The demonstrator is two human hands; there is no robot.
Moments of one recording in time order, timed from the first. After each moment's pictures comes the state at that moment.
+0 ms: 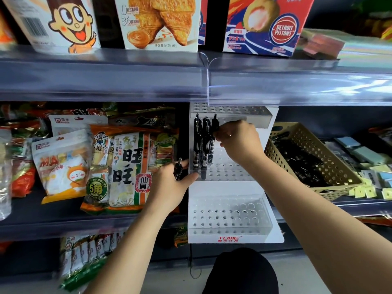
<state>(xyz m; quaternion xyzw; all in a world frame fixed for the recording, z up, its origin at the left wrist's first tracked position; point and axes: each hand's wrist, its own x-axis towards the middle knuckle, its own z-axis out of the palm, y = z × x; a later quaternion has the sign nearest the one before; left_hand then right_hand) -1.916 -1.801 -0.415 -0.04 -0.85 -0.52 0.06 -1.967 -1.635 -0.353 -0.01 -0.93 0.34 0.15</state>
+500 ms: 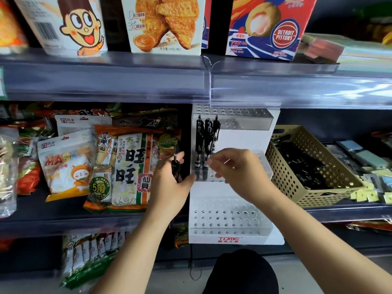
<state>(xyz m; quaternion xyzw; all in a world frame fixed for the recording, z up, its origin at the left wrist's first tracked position) -1.902 -1.800 -0.409 -0.02 -0.83 -0.54 0.12 -1.897 -1.643 -0.360 0.09 -0.88 0.46 0.09</state>
